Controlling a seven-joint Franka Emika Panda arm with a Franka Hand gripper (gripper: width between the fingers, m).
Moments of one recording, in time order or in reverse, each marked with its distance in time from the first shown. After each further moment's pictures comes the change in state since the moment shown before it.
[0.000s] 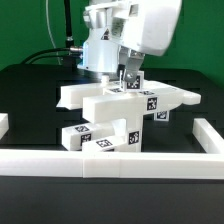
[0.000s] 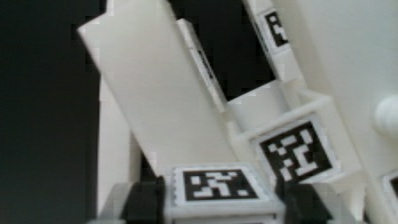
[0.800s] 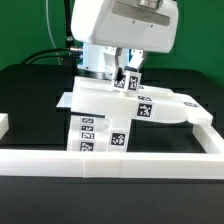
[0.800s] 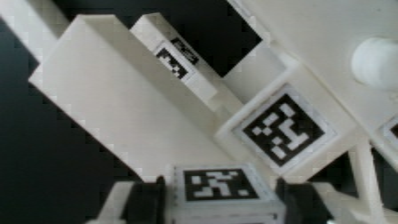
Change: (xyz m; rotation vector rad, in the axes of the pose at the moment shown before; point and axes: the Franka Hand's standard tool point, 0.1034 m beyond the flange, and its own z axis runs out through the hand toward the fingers) arm -0.006 -0.003 0.000 0.047 -0.021 0.766
